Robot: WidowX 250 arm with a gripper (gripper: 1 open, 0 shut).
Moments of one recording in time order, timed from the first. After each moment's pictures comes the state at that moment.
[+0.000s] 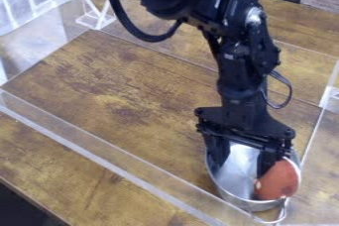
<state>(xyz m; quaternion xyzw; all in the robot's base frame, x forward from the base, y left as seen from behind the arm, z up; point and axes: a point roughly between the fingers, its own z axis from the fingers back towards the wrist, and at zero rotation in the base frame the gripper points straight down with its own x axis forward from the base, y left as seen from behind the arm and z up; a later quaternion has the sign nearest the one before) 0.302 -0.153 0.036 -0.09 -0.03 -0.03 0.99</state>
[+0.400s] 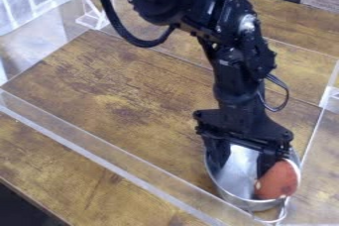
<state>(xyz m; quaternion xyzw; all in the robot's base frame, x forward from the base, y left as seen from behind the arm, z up) 0.304 -0.147 0.033 -0.09 -0.05 -0.03 0.99</state>
